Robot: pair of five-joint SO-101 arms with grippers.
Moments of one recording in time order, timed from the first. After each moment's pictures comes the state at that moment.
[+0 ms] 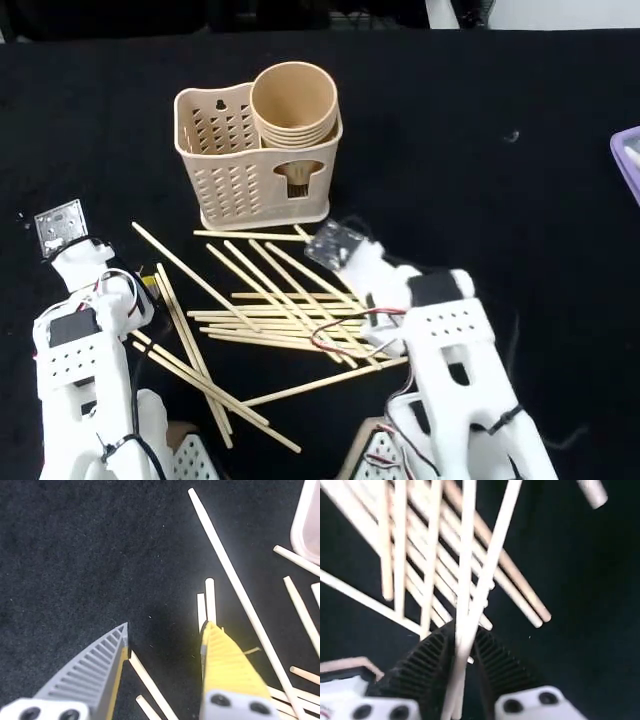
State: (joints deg) left arm -24.8 -56.4 74.2 48.4 2.2; right arm -9.3 -42.8 64.4 69.1 45.0
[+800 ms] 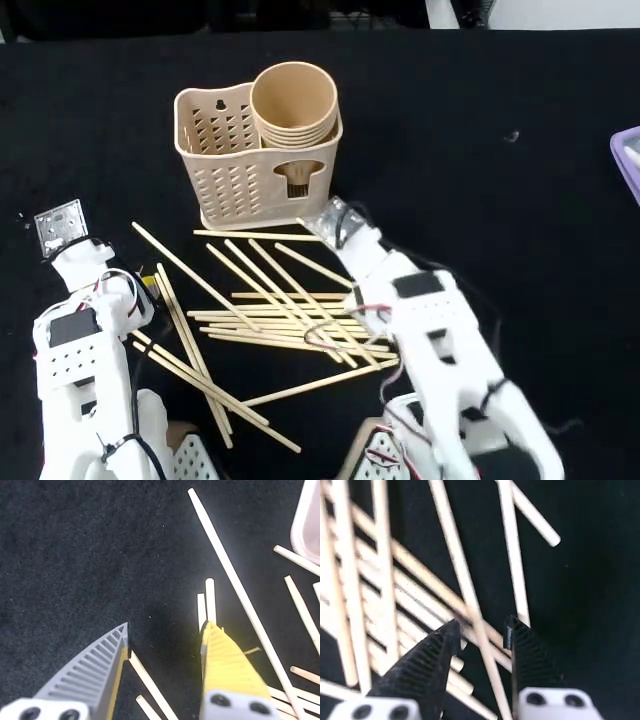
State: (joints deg) left arm -24.8 -56.4 74.2 48.4 2.2; right arm -12.1 -31.6 66.2 45.7 32.9
